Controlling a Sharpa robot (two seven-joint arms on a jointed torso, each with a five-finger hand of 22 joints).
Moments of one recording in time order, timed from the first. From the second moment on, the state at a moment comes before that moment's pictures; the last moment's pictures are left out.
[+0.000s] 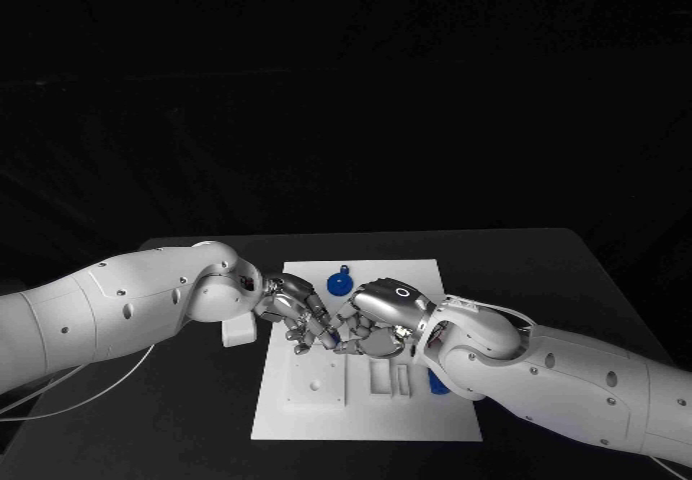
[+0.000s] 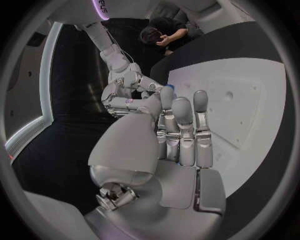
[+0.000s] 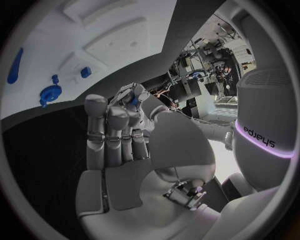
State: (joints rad) left arm 1.39 -0.66 -0.23 1.23 -0.37 0.51 -0.22; left_hand 1.35 0.03 0.19 -0.16 0.24 1.25 0.04 0.06 0.17 1.47 -0.05 0.48 0.19 1.34 -0.11 1.11 0.40 0.01 1.18 -0.13 0.36 1.31; right arm 1.05 -0.66 0.03 1.56 -1.66 -0.37 0.16; right_hand 1.26 -0.01 0.35 -0.25 0.08 1.24 0.06 0.06 0.06 1.24 -0.03 1.01 1.07 1.42 -0.09 0.98 0.95 0.07 1.46 -0.11 0.59 1.31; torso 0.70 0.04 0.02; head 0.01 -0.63
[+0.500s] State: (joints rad) left arm 1.39 -0.67 -0.23 1.23 -0.33 0.49 -0.23; left_hand 1.32 -0.01 0.01 -0.06 0.17 1.10 0.08 0.06 0.09 1.47 -0.05 0.47 0.20 1.33 -0.10 1.11 0.40 0.01 1.19 -0.12 0.32 1.31; right arm 1.05 -0.67 0.03 1.55 -1.65 -0.39 0.15; right_hand 1.26 -0.01 0.37 -0.24 0.07 1.24 0.06 0.06 0.06 1.25 -0.03 1.01 1.08 1.42 -0.09 0.98 0.96 0.07 1.46 -0.11 0.60 1.31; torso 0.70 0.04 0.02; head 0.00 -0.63
